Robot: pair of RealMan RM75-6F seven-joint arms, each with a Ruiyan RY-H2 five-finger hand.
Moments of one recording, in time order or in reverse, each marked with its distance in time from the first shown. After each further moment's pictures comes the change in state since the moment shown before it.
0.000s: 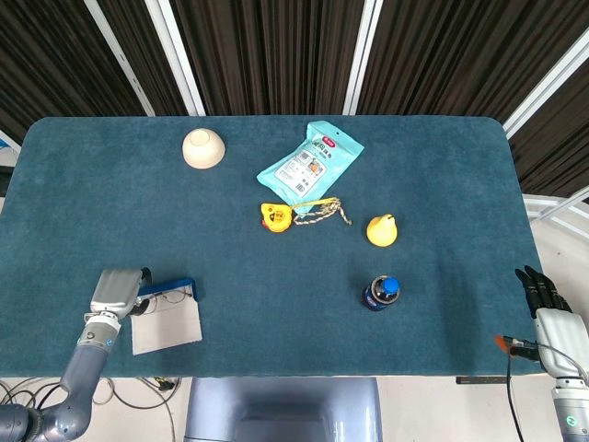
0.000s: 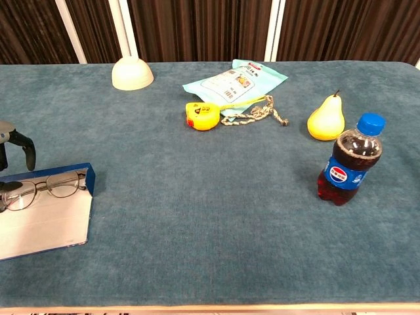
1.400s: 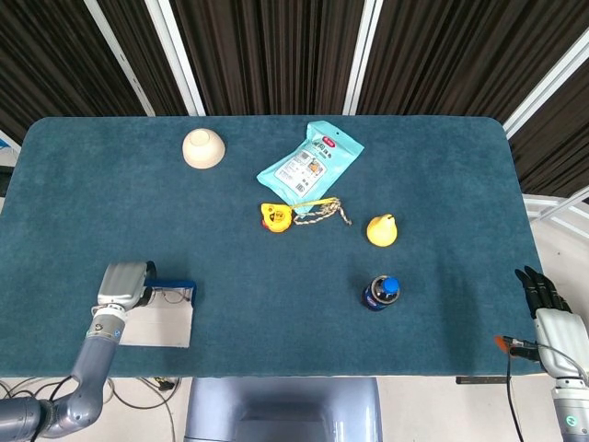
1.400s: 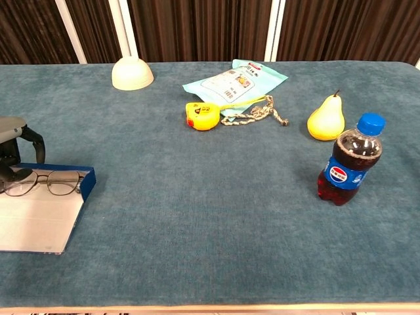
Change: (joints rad) left arm 0.012 -0.057 -0.092 0.072 -0.037 -0.047 0.031; right arm 0.000 0.000 0.000 -0.001 0.004 -0.002 -0.001
